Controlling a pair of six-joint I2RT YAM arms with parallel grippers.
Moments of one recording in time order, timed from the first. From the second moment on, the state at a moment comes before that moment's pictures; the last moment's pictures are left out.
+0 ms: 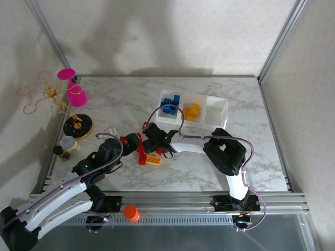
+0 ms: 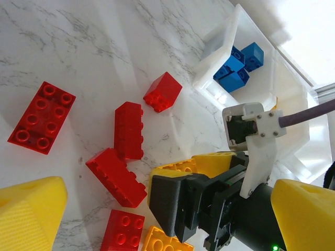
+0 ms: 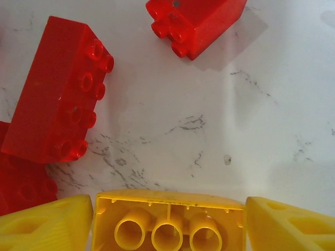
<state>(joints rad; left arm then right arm) -0.67 0.69 0.47 -0.36 -0.35 -1.02 1.02 1.98 1.26 -0.27 0.18 0.41</state>
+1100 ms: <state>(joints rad) -0.67 0.79 0.49 -0.28 -0.29 -1.00 0.80 1.69 1.20 -0.34 0.18 0.45</state>
